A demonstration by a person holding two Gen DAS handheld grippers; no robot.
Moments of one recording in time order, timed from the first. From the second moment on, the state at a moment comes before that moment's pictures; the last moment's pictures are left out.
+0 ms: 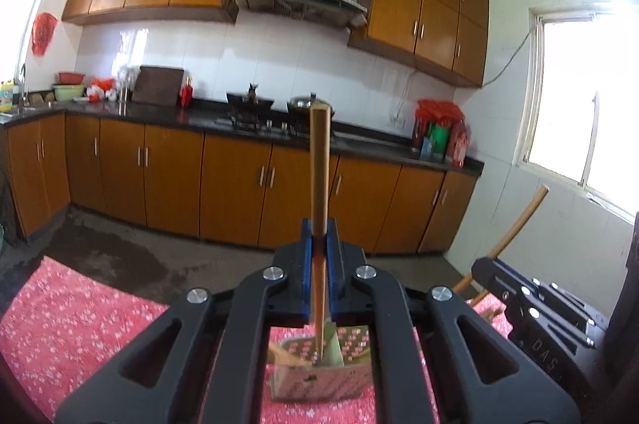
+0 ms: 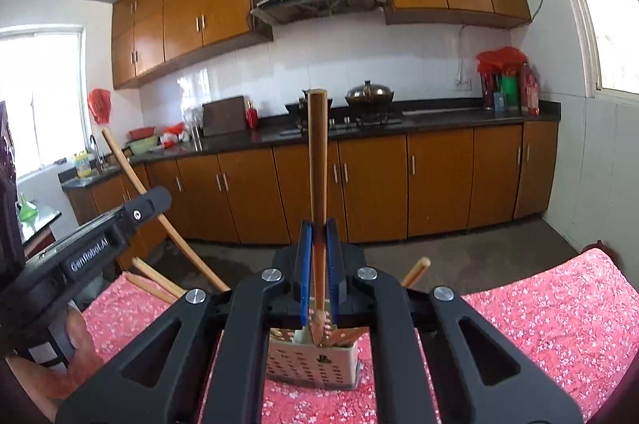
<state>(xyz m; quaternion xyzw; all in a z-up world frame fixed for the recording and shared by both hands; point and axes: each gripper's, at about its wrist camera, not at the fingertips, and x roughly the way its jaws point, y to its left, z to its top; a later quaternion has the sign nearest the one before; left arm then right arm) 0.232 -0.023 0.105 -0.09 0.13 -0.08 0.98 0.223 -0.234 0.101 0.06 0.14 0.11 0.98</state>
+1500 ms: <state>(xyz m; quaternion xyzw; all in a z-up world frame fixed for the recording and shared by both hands) 0.003 0.018 -0.022 0.02 0.16 0.01 0.99 0.041 -0.232 -0.001 0.02 0.17 0.03 0.98</state>
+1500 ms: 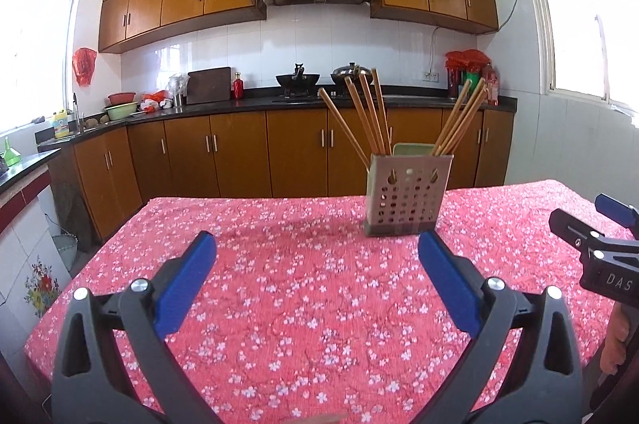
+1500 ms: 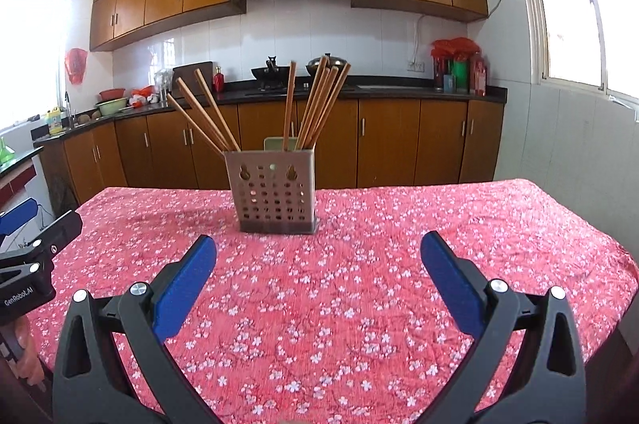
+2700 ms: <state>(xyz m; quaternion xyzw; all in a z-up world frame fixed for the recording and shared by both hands) 0.008 0.009 -0.027 0.01 0.18 0.00 0.98 0.042 -0.243 -0.011 0.03 0.20 0.03 0.98</state>
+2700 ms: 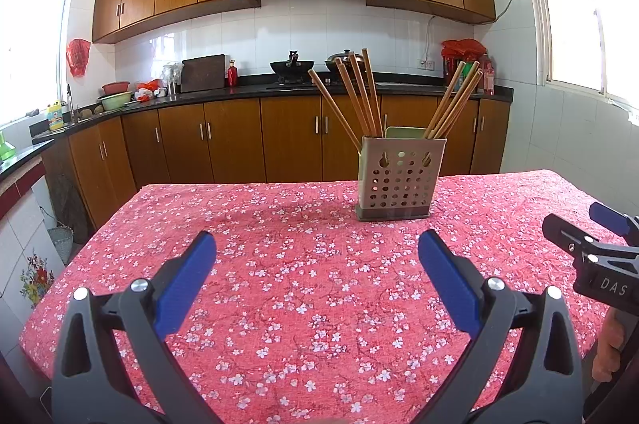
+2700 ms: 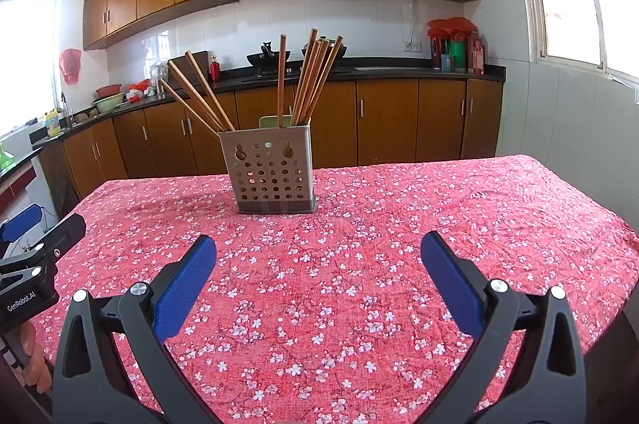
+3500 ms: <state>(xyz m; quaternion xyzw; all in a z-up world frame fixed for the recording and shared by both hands) 0.010 0.008 -0.028 0.01 0.19 0.00 0.98 0.042 -0.244 -0.010 0.03 0.20 0.03 0.98</state>
